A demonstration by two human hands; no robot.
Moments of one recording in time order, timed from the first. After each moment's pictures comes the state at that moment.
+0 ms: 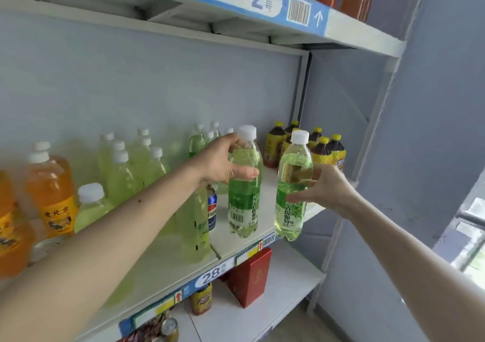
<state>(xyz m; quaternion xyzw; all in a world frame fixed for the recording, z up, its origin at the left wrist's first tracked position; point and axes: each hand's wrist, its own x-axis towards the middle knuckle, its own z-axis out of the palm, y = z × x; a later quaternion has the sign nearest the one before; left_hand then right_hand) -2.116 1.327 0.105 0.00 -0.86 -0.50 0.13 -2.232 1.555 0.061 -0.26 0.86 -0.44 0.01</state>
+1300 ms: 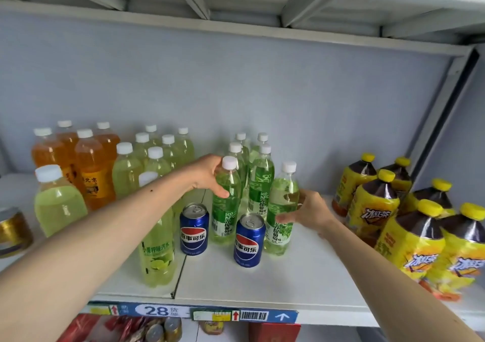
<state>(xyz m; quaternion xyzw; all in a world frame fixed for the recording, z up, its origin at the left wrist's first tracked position) -2.243 1.292 0.076 0.42 -0.84 -0.33 0.13 -2.477 1.415 -0.004 -0.47 0.77 -0.38 0.20</state>
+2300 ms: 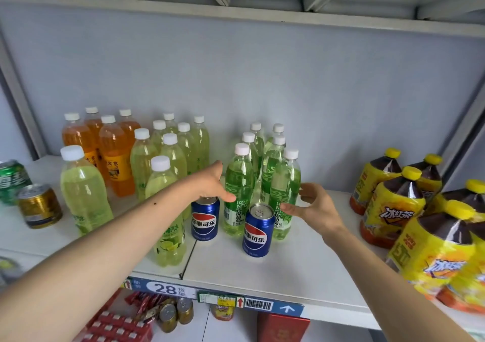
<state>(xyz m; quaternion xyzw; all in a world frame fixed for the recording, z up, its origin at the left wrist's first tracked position) -2.237 1.305 0.038 0.52 -0.79 -0.30 0.10 -2.465 1.418 -0.027 -0.44 0.71 -0.50 0.22</state>
